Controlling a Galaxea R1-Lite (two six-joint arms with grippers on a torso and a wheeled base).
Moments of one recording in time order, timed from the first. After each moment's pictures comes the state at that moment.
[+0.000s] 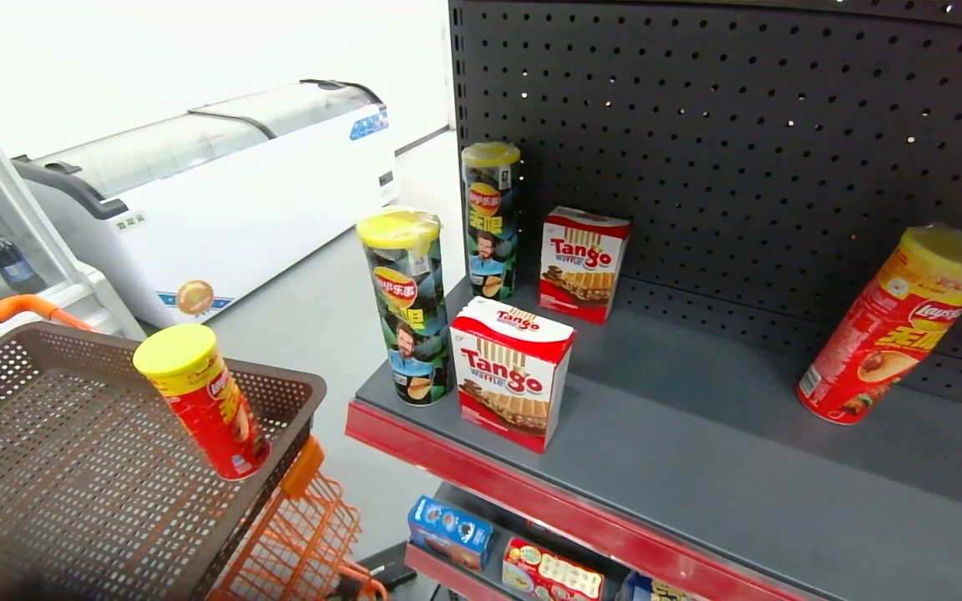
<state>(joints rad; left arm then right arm) 0.03 0.50 -0.29 -0.07 0.00 0.06 -0.01 0.01 0.00 0.00 -0.02 -0.01</state>
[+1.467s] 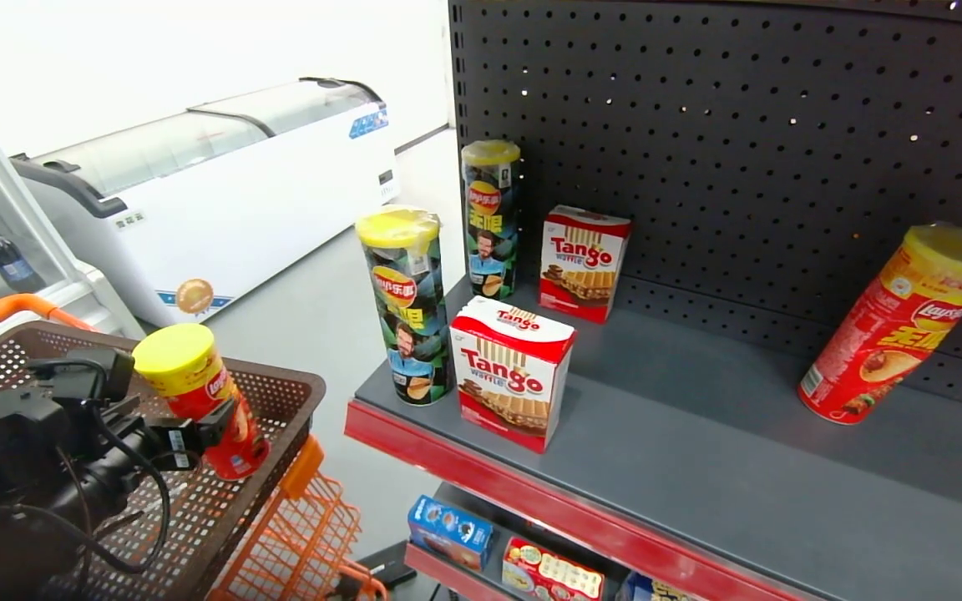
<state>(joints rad) 0.15 1.86 -0.23 -1.43 0.00 0.06 -0.01 0.01 0.00 0.00 -0.02 -0.01</state>
